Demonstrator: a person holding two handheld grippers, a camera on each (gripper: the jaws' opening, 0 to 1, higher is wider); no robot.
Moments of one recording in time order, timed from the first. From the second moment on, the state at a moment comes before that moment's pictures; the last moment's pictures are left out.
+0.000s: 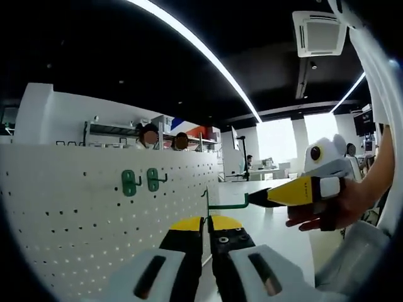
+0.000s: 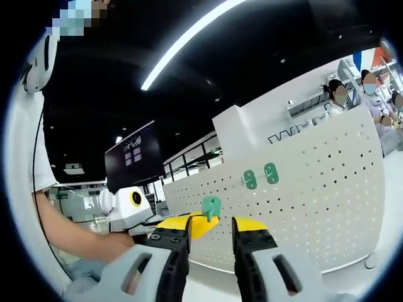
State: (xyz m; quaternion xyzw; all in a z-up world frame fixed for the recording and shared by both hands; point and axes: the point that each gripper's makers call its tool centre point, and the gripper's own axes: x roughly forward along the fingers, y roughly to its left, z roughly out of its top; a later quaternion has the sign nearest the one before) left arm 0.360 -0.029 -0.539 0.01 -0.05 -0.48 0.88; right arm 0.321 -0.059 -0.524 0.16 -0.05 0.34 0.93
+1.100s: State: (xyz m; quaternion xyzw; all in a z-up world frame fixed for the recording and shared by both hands) left arm 0.357 -0.029 -0.536 0.01 -0.05 -0.48 0.88; right arm 0.340 -0.038 -0.519 0.15 -0.05 0.34 0.93
